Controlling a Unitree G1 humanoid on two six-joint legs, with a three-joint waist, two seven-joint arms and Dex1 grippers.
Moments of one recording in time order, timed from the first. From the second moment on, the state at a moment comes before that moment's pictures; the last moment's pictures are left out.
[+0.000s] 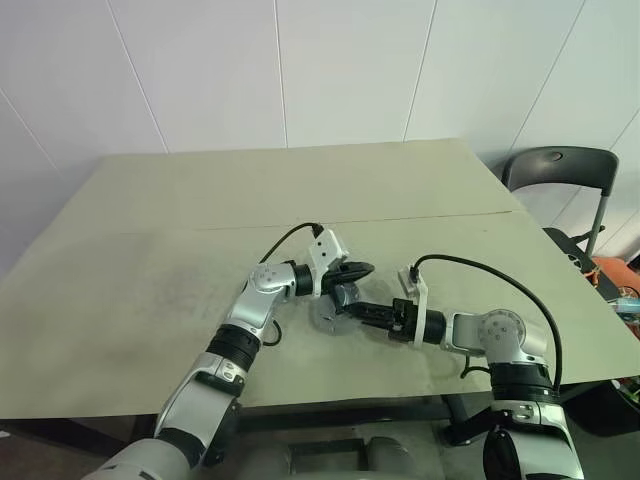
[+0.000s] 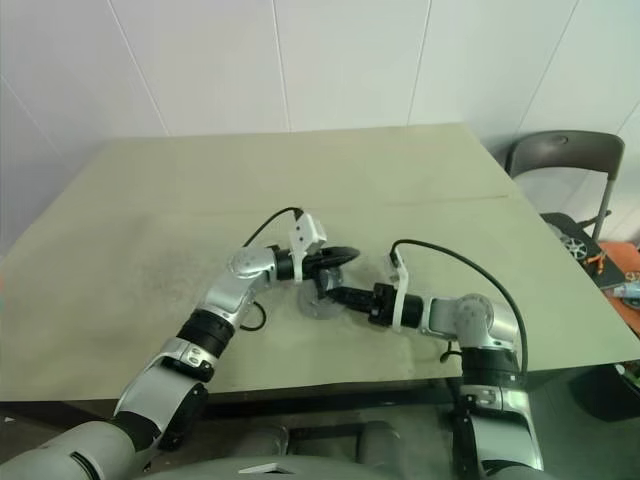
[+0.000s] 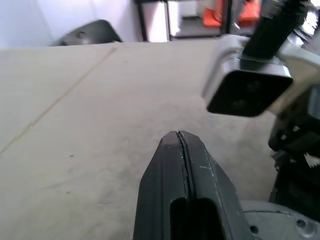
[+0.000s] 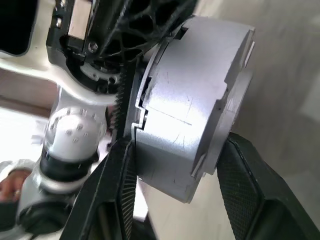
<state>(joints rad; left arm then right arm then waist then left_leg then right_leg) -0.64 0.06 -0.18 0.60 -0.11 -0.04 -0.89 -0.40 -0.28 -0.23 0.21 0.74 1.33 0.80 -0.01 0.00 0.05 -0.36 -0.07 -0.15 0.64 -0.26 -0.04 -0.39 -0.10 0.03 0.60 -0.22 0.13</state>
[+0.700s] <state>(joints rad) -0.55 0.01 0.24 0.45 -0.61 0.48 -0.67 -0.58 -0.04 -0.64 0.32 1.03 1.20 0.50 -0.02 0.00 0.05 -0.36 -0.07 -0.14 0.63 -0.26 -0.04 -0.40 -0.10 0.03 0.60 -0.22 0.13</state>
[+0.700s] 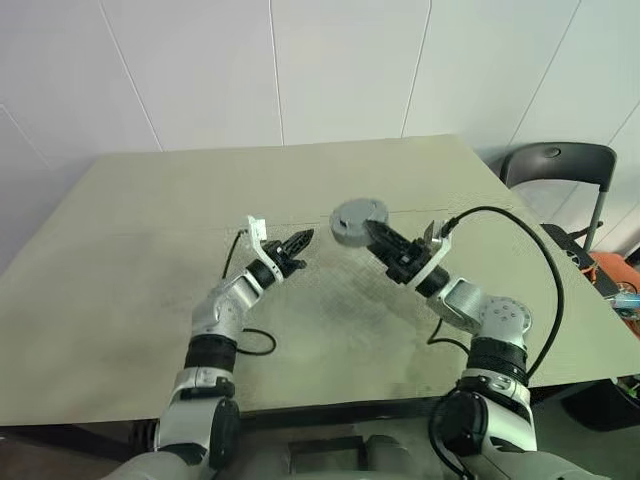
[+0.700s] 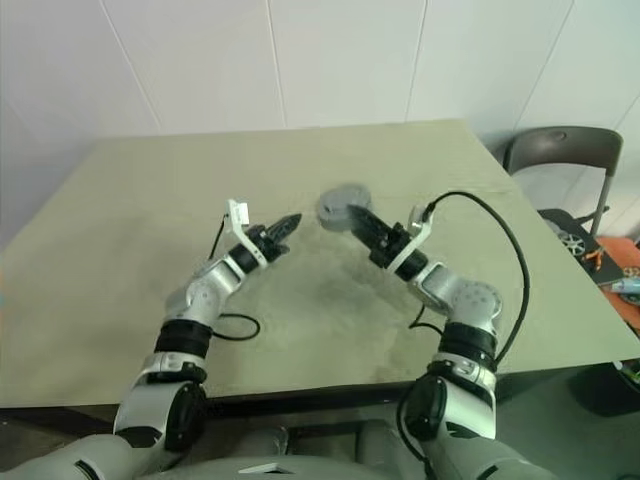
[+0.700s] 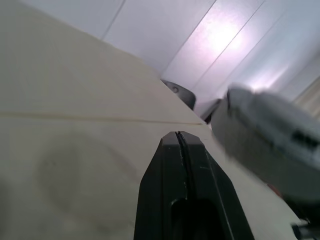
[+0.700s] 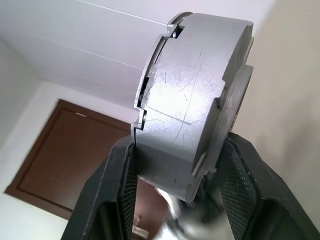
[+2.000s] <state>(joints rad) -0.53 -0.02 0.34 0.28 -0.97 0.76 -0.67 -0.56 0.02 -0.42 0.29 1.11 1.07 0.56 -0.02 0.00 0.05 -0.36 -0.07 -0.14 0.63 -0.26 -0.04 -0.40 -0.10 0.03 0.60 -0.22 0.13</state>
